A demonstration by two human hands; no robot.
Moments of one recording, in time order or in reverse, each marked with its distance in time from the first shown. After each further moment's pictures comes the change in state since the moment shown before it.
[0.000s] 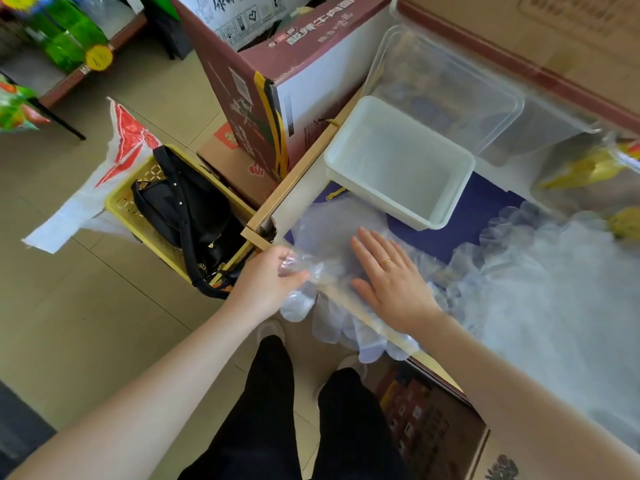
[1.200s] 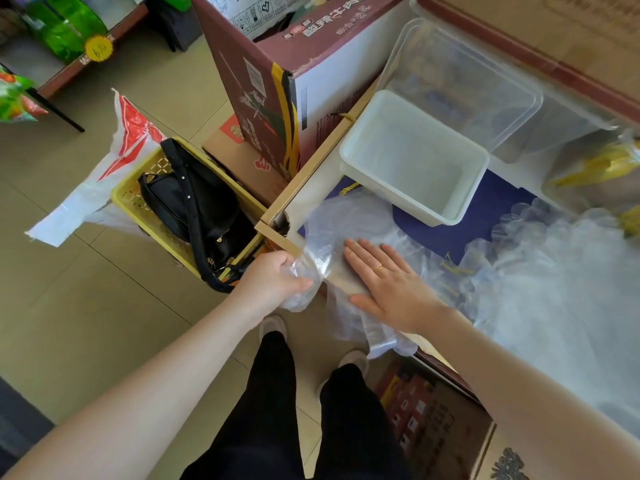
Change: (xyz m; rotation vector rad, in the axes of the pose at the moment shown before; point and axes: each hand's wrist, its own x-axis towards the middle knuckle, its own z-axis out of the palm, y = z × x) left_hand 0.004 -0.025 -0.005 -0.106 -0.126 -0.127; right_hand 0.002 -0.008 0.010 -0.082 -0.212 -0.167
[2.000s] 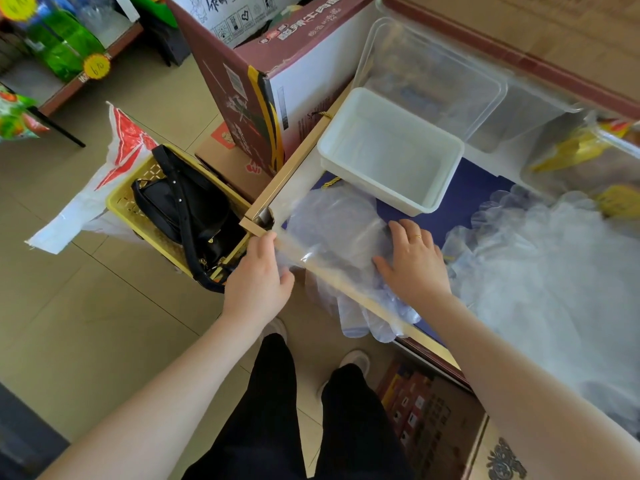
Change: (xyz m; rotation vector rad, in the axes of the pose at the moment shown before) left_hand -0.013 -0.009 0.022 0.556 0.403 0.367; right_hand -0.016 0.013 -0.023 0.181 0.157 0.622
